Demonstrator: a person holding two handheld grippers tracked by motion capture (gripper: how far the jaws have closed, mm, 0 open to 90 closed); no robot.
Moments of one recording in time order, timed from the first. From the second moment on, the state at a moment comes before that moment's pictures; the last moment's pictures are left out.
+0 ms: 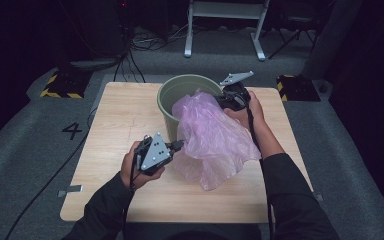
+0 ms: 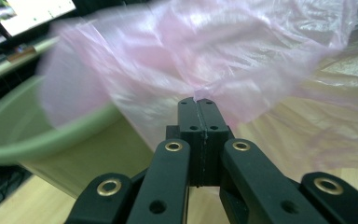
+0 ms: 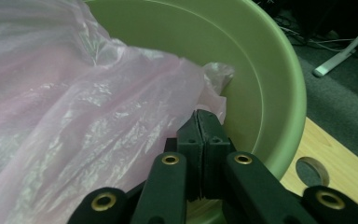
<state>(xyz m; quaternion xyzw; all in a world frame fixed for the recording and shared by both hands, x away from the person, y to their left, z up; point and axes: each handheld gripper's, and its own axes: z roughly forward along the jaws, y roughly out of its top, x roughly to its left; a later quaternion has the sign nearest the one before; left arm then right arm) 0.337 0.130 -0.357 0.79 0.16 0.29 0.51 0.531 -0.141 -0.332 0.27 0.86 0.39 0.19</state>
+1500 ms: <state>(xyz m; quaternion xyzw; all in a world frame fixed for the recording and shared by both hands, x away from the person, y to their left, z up) 0.378 0.149 -0.291 0.77 0.21 0.32 0.51 0.535 -0.138 -0.321 0.27 0.85 0.40 0.21</state>
